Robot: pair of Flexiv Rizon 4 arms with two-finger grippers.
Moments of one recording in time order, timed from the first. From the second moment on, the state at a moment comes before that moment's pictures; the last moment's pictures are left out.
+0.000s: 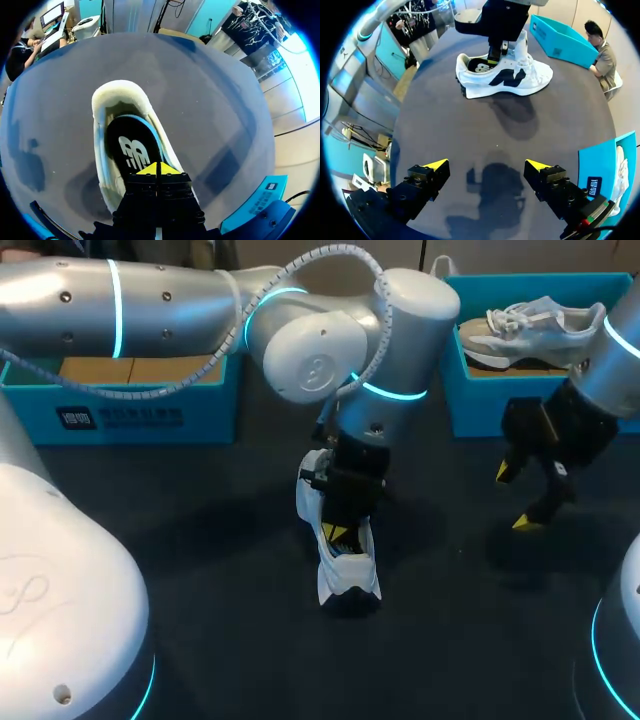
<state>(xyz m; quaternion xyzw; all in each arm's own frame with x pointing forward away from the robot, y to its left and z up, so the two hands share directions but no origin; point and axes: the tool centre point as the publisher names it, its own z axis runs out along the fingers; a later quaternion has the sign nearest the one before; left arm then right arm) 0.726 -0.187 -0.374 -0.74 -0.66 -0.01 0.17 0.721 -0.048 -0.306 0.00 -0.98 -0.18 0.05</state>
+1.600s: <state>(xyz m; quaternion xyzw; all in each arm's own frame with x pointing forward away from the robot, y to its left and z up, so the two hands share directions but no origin) 0.729 -0.187 -0.361 -0.71 -0.69 0.05 0.12 0.720 -0.048 -0.305 0.00 -0.98 -0.18 0.05</state>
